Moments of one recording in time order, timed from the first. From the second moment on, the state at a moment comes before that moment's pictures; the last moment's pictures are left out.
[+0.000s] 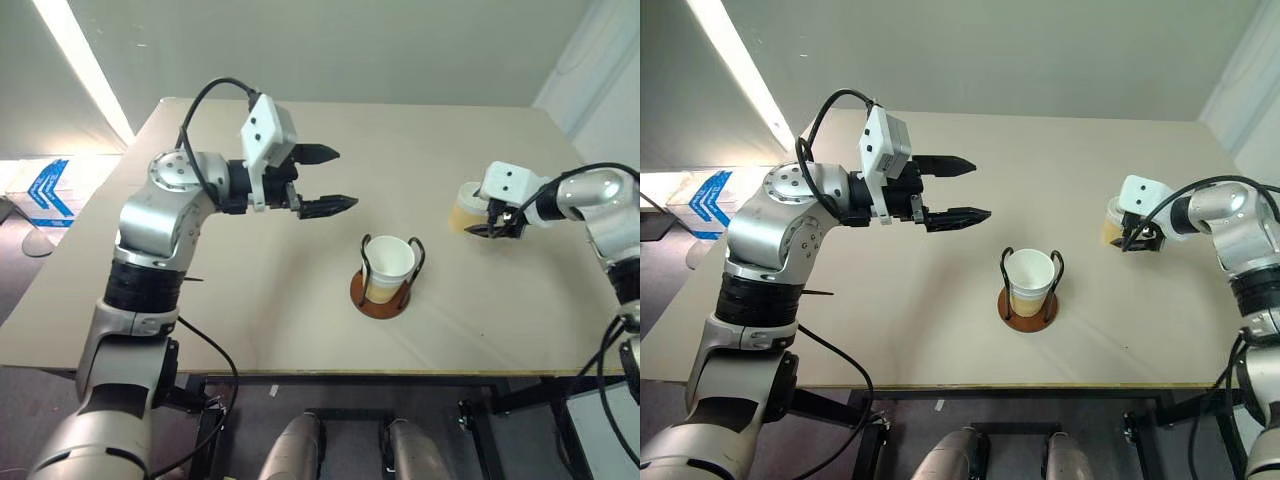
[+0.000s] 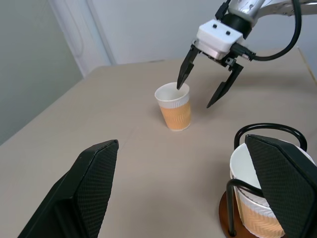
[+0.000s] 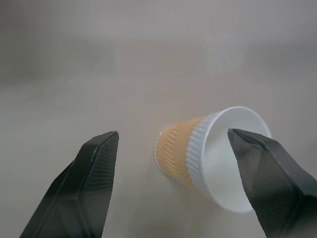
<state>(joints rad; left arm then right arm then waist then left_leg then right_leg) -0.92 0.60 -0.09 0.05 -0.40 0.53 -1.06 -1.03 -0.87 0.39 0.69 -0.15 0.01 1.10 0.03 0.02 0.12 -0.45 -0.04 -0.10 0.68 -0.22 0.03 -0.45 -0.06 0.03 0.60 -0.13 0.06</state>
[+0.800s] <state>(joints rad) -0.92 0.63 -0.02 0.10 -0.55 0.56 -1.27 -1.10 -0.79 0.29 0.81 -0.21 -0.04 1.21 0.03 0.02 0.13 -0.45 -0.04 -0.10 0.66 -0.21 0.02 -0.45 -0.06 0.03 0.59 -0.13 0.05</state>
